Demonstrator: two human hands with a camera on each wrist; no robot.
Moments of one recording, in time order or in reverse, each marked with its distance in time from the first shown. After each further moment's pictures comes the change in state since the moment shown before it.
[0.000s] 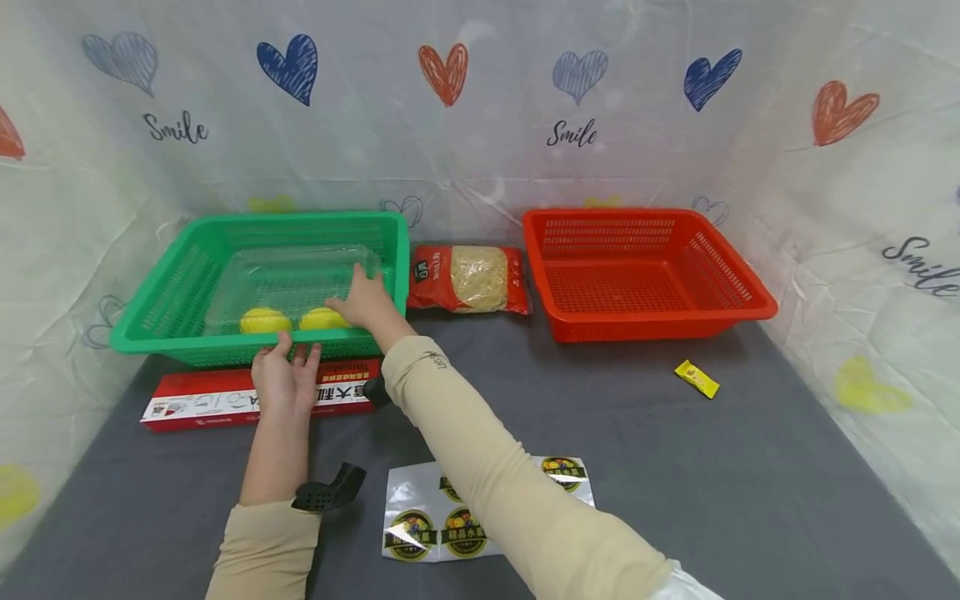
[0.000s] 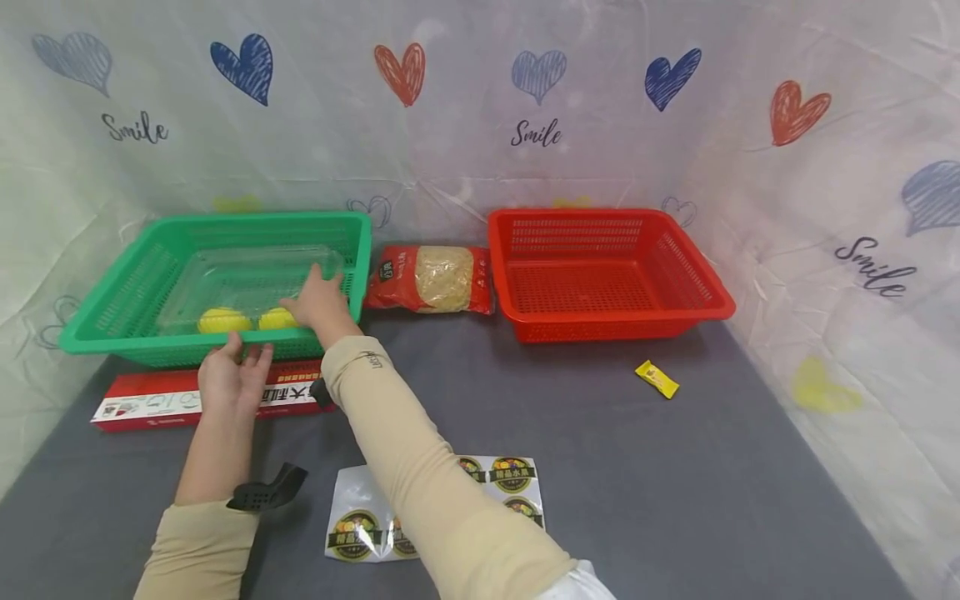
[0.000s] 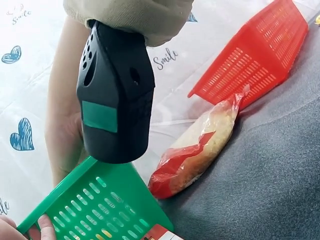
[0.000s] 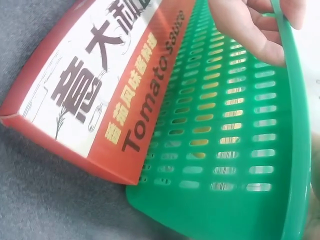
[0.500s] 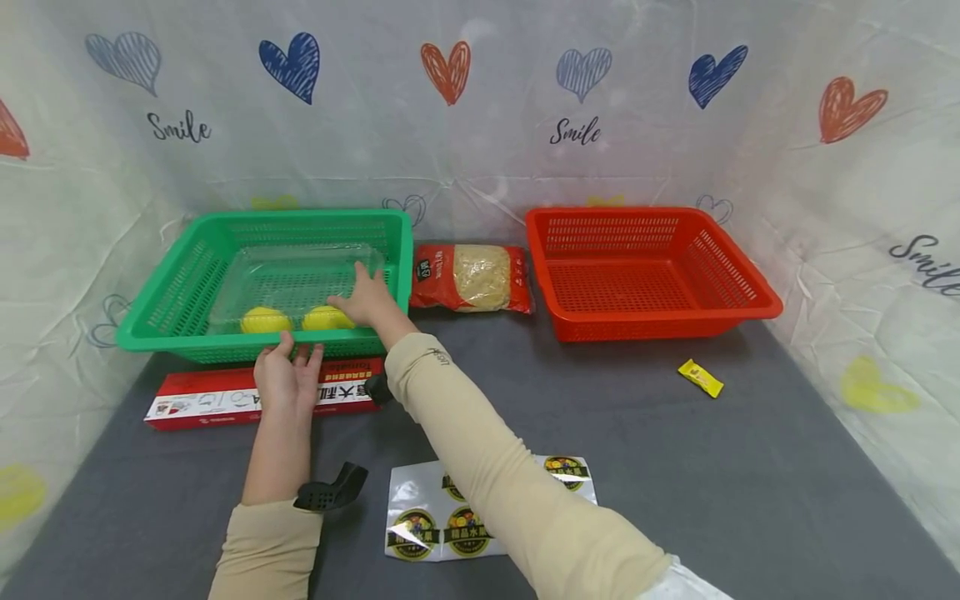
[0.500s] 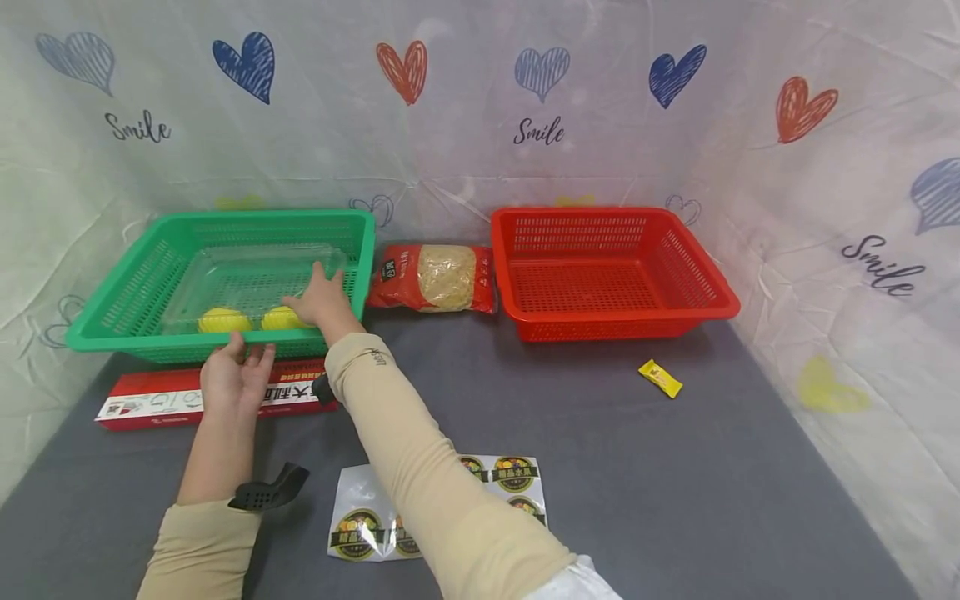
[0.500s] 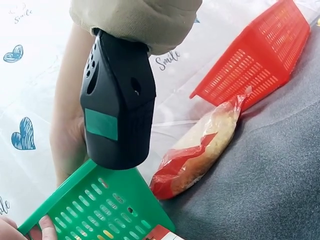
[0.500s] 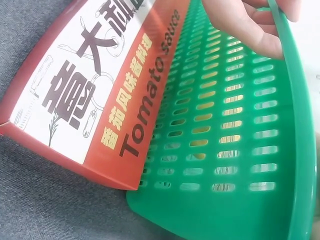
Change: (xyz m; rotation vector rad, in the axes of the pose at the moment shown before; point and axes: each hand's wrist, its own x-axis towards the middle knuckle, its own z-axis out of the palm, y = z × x) left_hand 0.001 -0.001 -0.002 -0.010 0.010 -0.002; right_hand 0.003 0.003 0.002 0.114 -0.038 0.000
